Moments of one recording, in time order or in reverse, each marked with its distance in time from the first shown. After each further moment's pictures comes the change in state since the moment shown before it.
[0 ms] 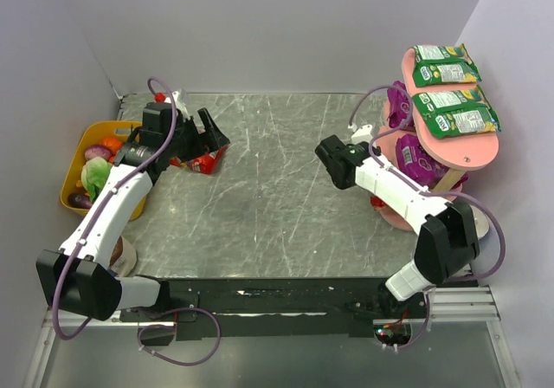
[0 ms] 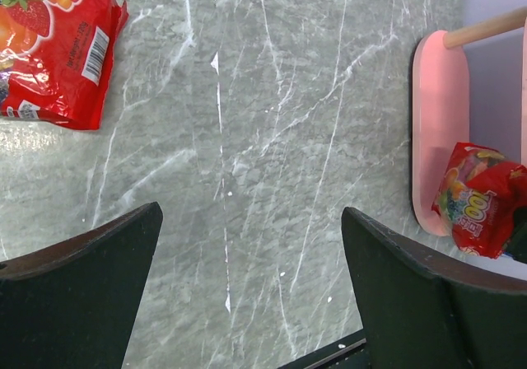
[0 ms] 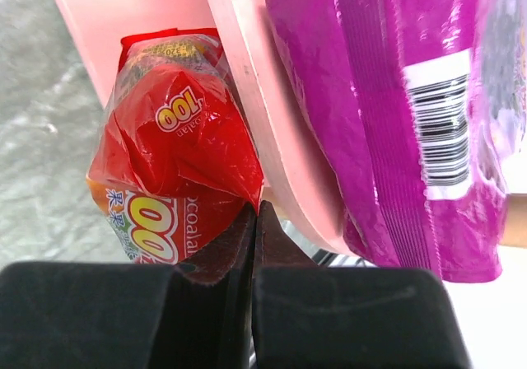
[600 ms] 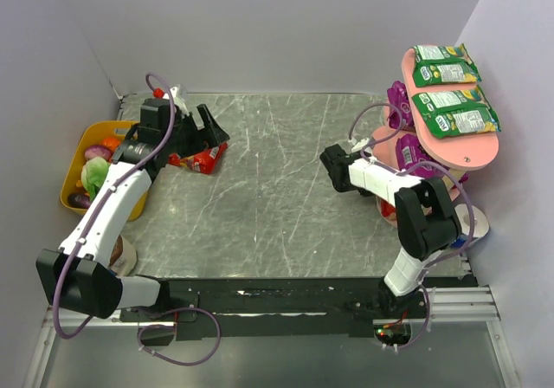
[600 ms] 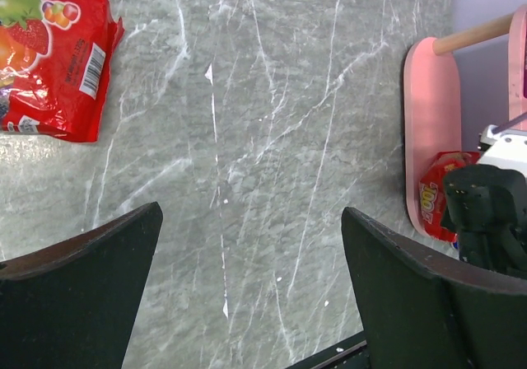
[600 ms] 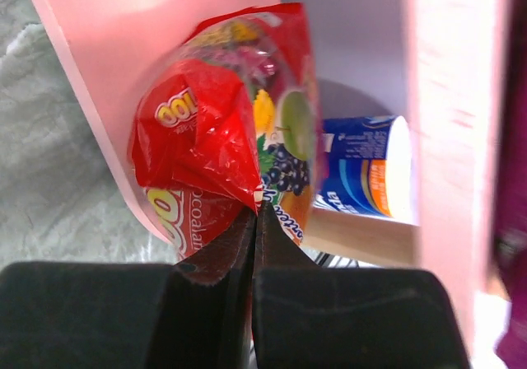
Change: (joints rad) left arm 0.006 0.008 0.031 -0.002 0.010 0.009; right arm -0.114 0.164 -0.154 0.253 -0.010 -0.127
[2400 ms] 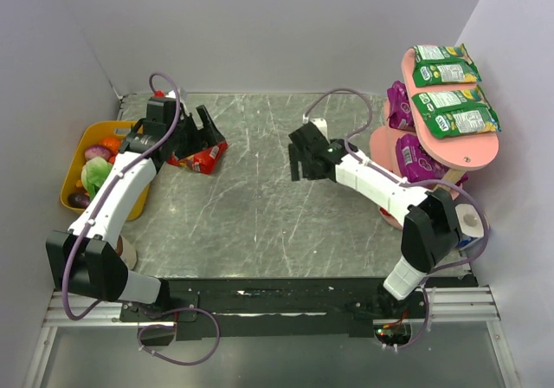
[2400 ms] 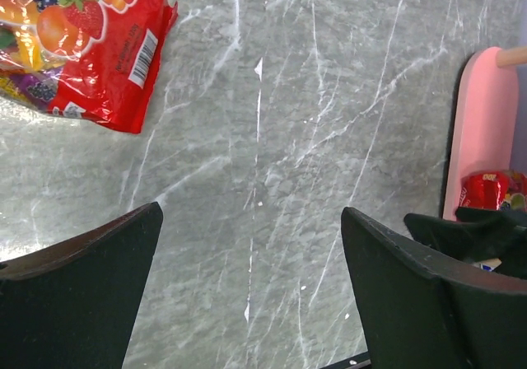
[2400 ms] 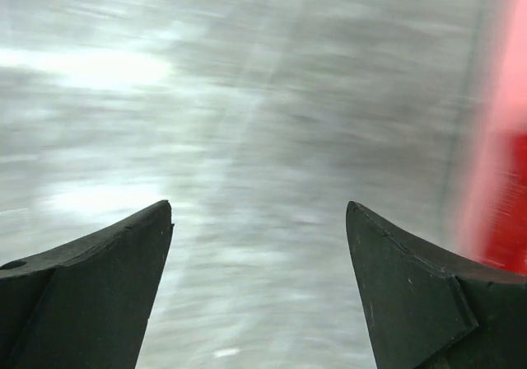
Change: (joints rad) left arm 0.026 0.098 0.032 -0.045 -0.056 -0.001; right arm 0.229 -0.053 0.238 0.186 -0.643 -0.007
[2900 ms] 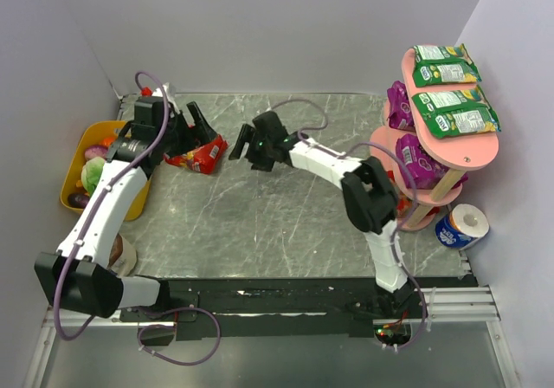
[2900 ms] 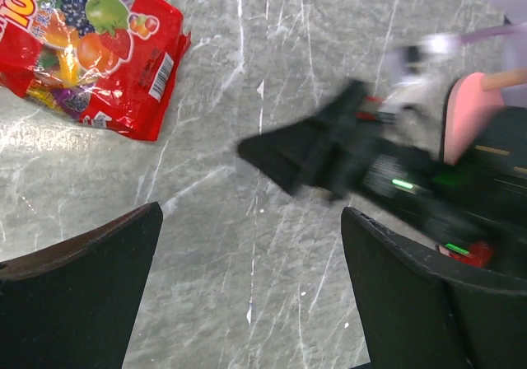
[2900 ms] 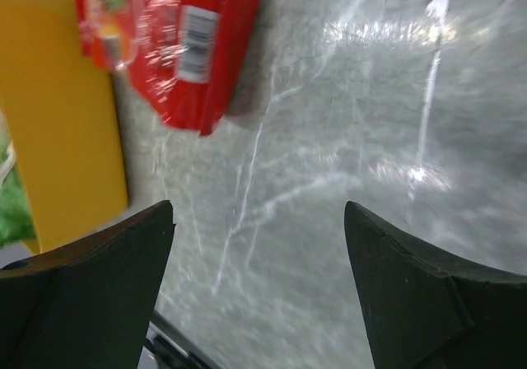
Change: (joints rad) left arm 0.009 -0.089 0.014 -0.034 -0.055 0.008; right arm 0.037 0.475 0.383 0.387 -0.572 0.478
